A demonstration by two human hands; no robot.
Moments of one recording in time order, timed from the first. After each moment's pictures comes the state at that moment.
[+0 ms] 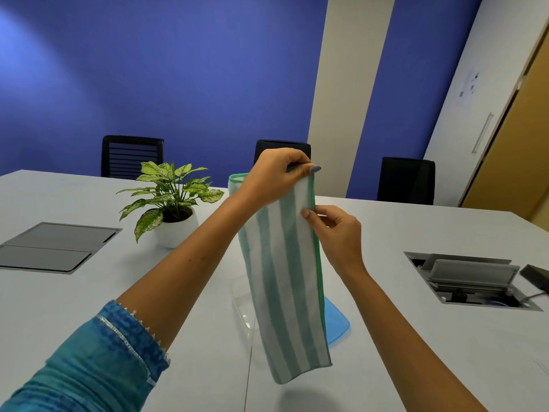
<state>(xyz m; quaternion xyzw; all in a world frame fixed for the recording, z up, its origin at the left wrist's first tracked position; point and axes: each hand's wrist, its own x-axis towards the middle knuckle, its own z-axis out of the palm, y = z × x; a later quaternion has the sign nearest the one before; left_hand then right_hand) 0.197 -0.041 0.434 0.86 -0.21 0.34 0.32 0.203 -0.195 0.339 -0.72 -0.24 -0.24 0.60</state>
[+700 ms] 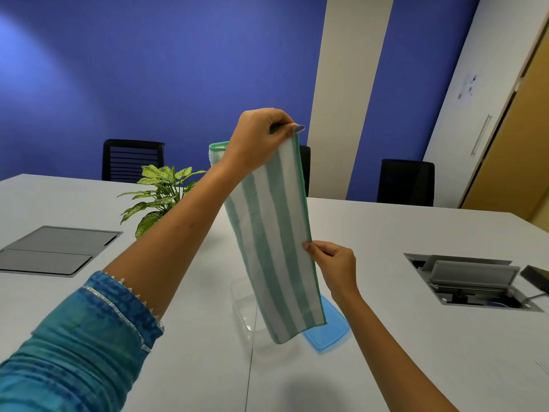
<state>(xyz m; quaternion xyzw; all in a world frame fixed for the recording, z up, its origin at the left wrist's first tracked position) 0.200 -0.017 0.485 0.83 -0.18 0.44 0.29 0.203 -0.205 0.283 -0.71 -0.13 -0.11 0.68</state>
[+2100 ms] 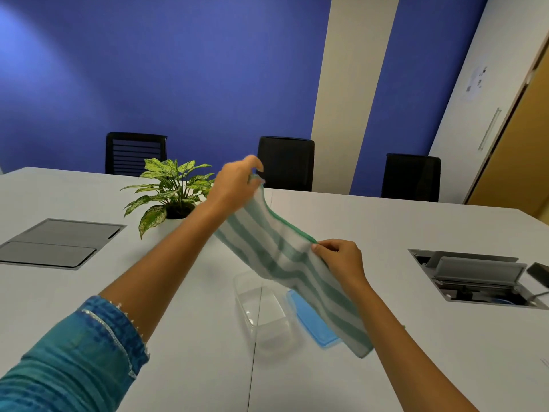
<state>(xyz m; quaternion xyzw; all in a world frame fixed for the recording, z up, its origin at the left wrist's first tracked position) 0.211 0.025 0.395 0.91 -0.03 0.33 0.23 0.217 -0.212 0.286 -0.83 -0.07 -0.07 0.55</state>
